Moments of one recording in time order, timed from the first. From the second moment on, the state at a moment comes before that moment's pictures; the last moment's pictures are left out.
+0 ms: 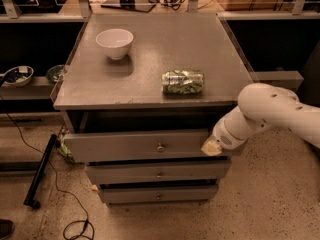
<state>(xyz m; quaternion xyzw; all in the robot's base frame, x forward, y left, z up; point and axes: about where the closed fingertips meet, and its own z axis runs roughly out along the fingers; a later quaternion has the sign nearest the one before) 0.538 -0.164 0.662 -0.47 0.86 0.10 0.18</state>
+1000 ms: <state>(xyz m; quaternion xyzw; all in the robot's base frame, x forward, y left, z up) 0.580 -0.129 0.676 -0.46 0.85 0.10 0.22</state>
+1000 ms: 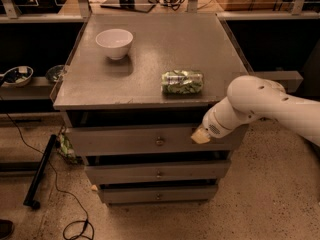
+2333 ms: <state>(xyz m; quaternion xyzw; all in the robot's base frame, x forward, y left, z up) 0.519 -0.196 0.686 -0.43 0.88 0.11 0.19</state>
